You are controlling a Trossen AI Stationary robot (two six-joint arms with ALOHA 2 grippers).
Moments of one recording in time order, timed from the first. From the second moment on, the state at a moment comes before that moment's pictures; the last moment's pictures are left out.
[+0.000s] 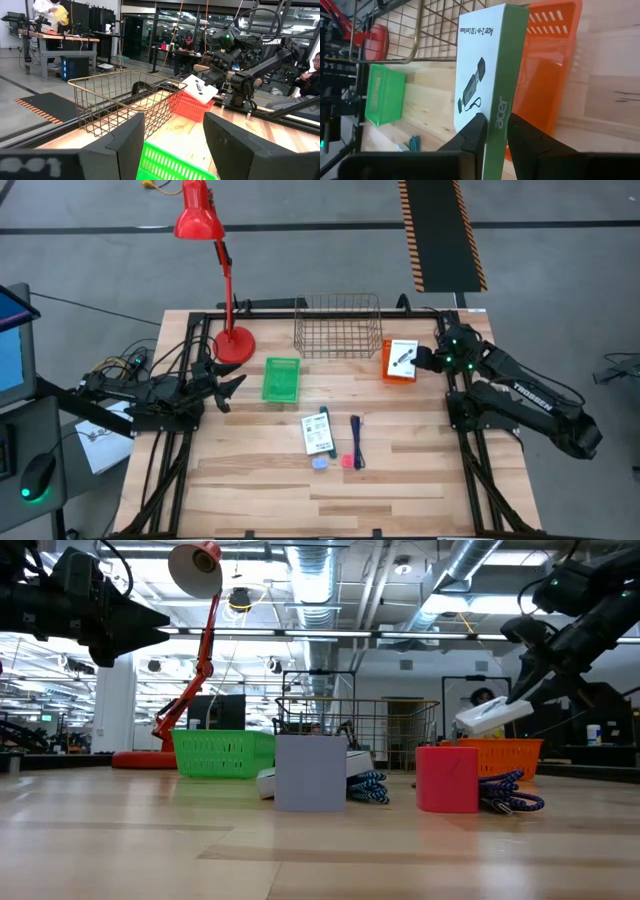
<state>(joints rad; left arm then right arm) -0.18 0.01 0.01 0.08 -0.64 -0.13 -0.84 0.58 0.41 -0.63 -0.32 0.78</state>
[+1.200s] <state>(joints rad) -0.18 0.01 0.01 0.08 -0.64 -0.13 -0.65 0.60 0.65 -0.48 -0.42 0.82</state>
